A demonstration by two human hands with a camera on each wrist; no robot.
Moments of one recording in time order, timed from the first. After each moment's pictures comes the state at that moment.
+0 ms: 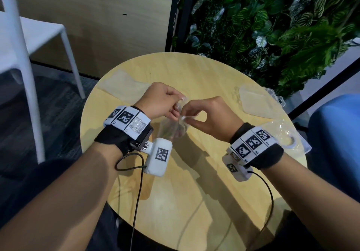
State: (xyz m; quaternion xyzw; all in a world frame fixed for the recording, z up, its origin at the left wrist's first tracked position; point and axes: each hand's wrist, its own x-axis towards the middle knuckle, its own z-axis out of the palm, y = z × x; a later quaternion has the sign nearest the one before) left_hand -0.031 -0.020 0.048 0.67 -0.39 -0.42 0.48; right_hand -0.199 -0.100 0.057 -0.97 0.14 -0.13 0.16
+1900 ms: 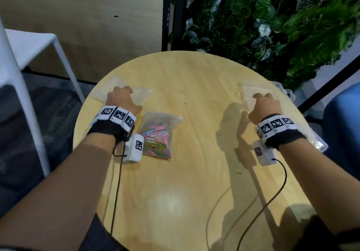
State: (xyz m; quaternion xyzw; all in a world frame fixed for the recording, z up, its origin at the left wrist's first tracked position) left_hand 0.060 -0.064 -0.022 0.91 -0.36 -0.11 0.15; right_hand -0.279 -0.256 -0.004 -0.77 0.64 0.04 -0.02
